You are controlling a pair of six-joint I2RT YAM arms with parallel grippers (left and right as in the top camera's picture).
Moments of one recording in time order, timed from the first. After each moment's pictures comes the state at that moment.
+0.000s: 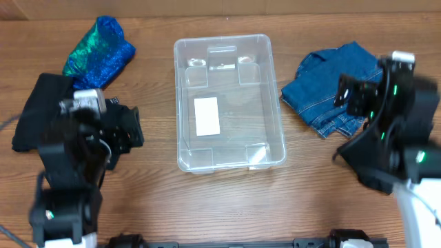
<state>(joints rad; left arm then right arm) 0.08 0.86 1.05 -0.75 0.10 -0.12 -0.04 1.12 1.21 -0.70 0.01 0.12</state>
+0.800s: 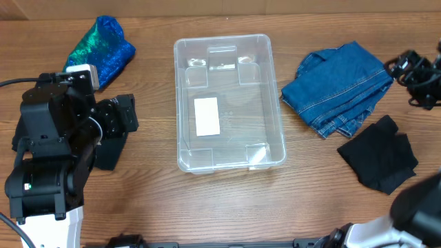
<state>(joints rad) 0.08 1.04 1.34 -0.97 0.11 -0.12 -0.56 1.76 1.59 -0.94 -0.49 0.17</state>
